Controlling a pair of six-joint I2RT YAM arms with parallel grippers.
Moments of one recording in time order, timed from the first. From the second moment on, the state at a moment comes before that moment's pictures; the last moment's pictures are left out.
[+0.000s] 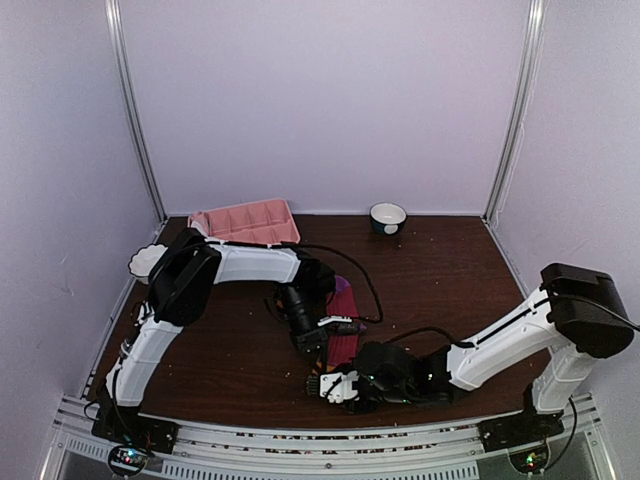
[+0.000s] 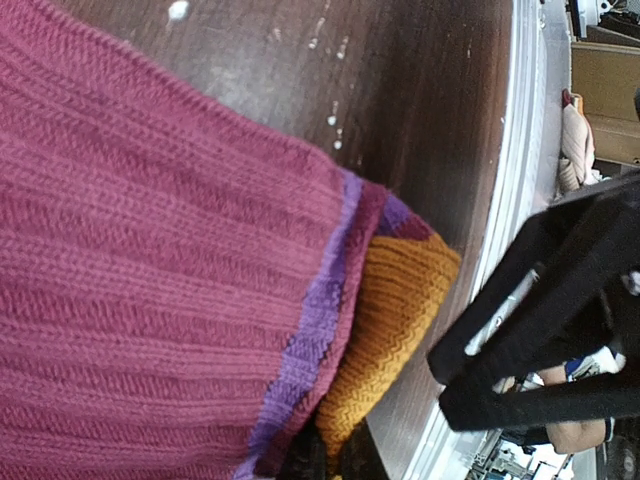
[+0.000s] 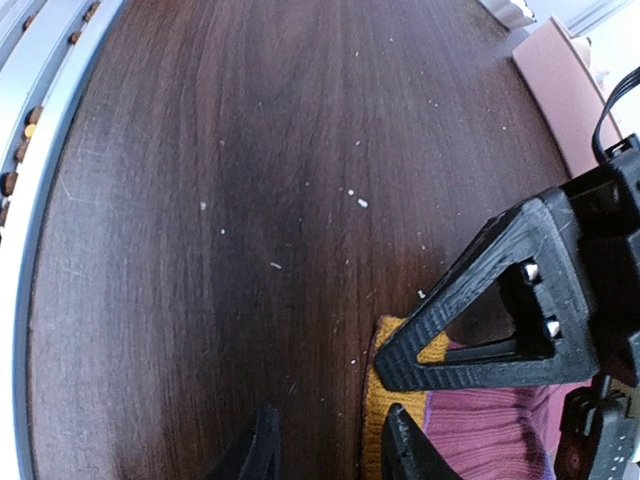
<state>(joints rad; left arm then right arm) -0.87 2.45 1.88 -1.25 0.79 0.45 1.31 1.71 0.67 0.38 0.20 -0.48</state>
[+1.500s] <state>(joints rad) -0.81 2.02 1.43 -0.90 0.55 0.61 1.01 1.78 0.69 0.35 -0.31 -0.19</state>
